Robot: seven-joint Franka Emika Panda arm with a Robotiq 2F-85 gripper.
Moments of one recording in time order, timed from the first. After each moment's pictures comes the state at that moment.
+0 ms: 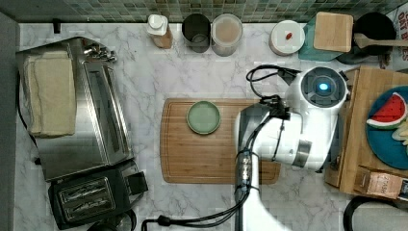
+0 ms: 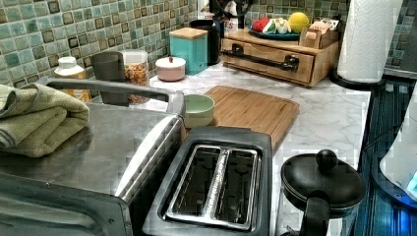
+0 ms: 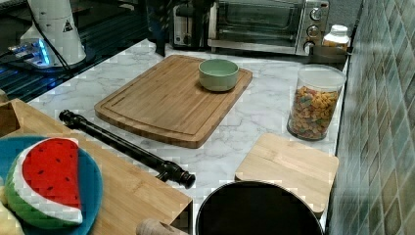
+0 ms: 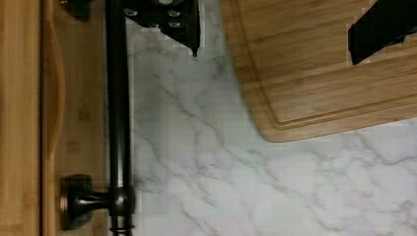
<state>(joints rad) -0.12 0.14 -0.20 -1.98 -0.15 0.53 -0.78</state>
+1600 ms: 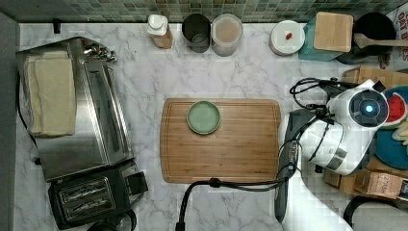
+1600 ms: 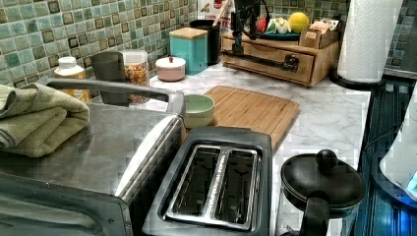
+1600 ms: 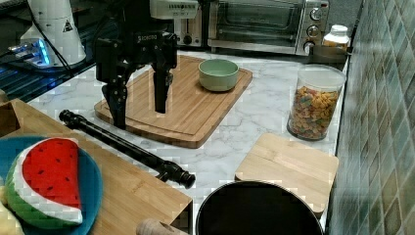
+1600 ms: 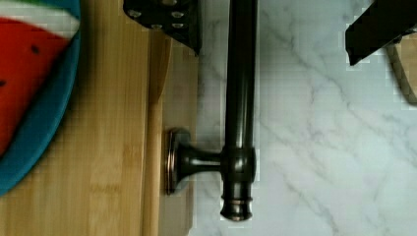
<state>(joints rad) -0.26 0.29 -0.25 -1.99 -0.15 0.84 -1.03</state>
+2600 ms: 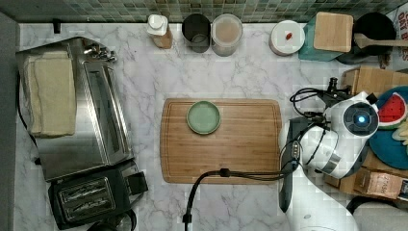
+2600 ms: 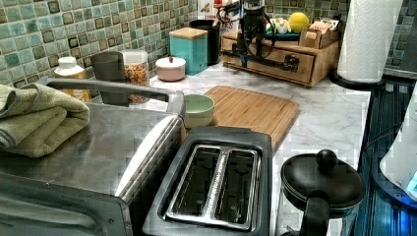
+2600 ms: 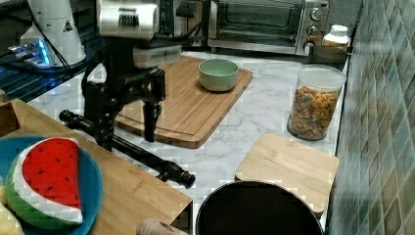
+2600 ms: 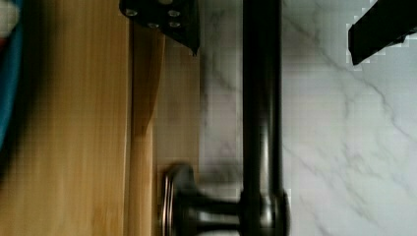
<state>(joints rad) -0.33 0.39 -0.23 -2.05 -0.13 0.95 -1.03</state>
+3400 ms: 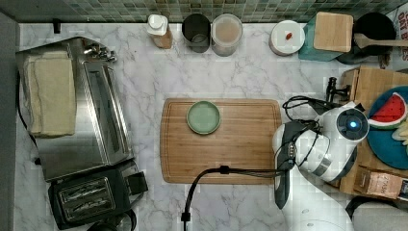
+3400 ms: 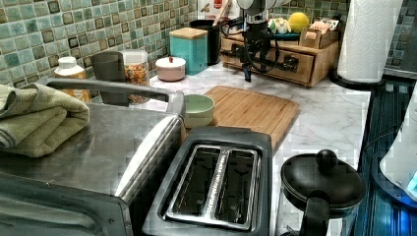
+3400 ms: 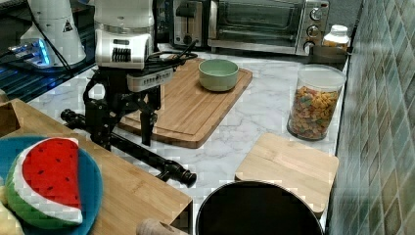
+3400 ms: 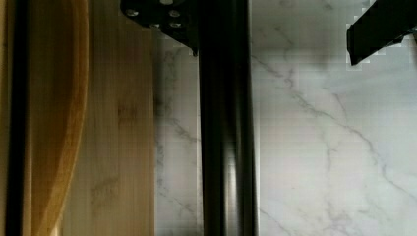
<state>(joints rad) -0.33 0.41 -0.21 -2.11 -0.07 0.97 -1.03</state>
